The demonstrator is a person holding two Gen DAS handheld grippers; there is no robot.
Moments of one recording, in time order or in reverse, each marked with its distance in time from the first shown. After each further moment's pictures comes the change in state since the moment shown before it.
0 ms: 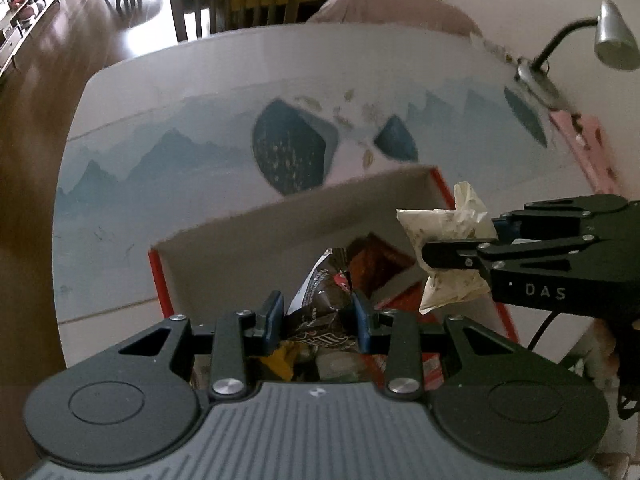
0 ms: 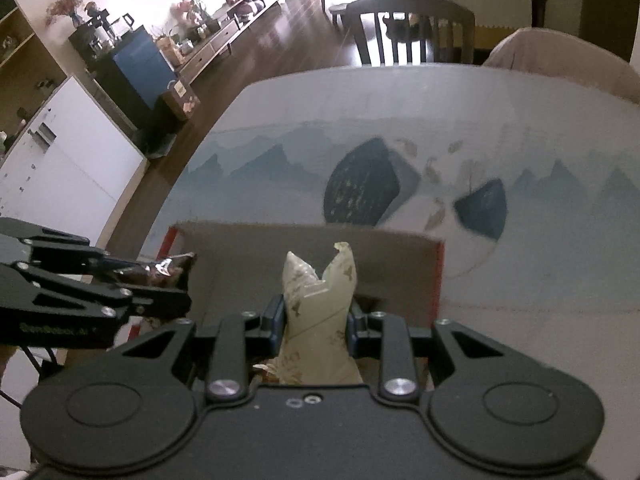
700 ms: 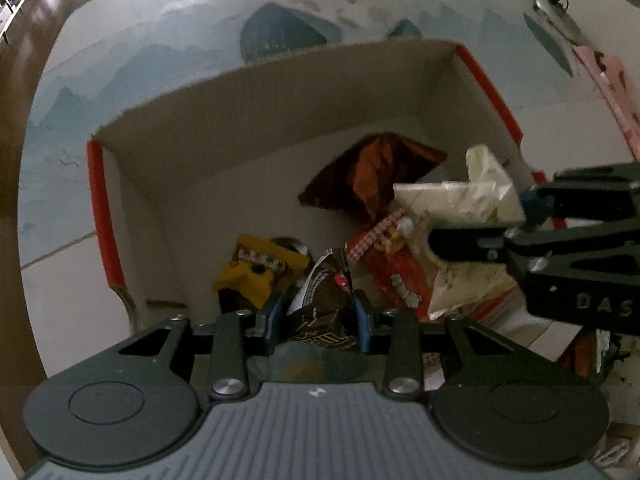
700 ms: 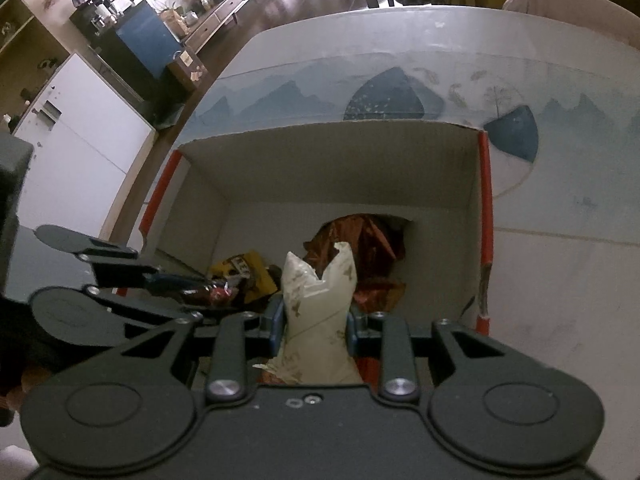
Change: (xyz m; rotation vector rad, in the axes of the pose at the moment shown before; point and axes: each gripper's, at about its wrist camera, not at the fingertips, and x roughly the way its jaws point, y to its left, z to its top) left arm 0.071 -0.008 -0.047 0.018 0.168 0.032; right arm 0.027 0.014 -0.051 0.026 0.085 0.039
